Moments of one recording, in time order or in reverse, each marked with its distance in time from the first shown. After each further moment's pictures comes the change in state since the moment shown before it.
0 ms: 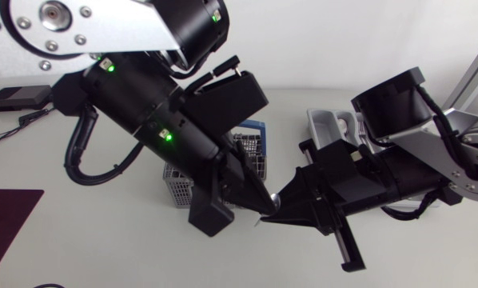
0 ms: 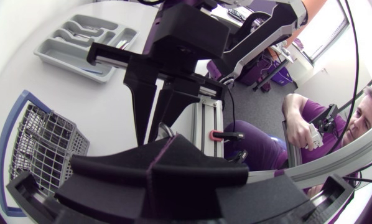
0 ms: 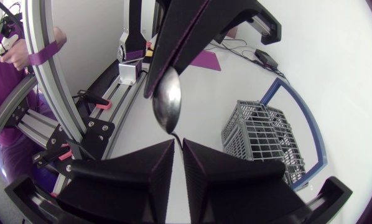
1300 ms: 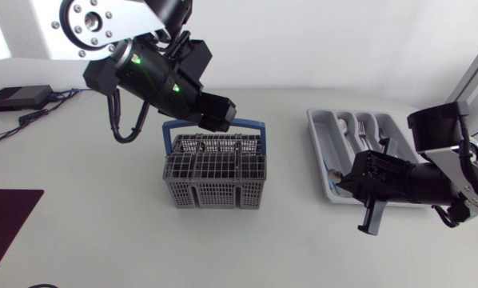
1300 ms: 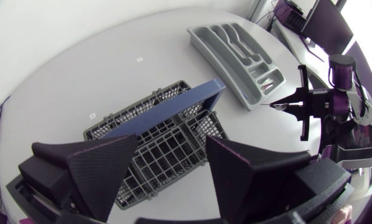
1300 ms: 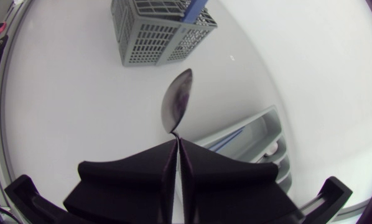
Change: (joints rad) left arm 0.233 0.088 0.018 0.259 -0.530 -0.438; right arm -0.389 -0.035 -0.195 0.192 0.608 -0.108
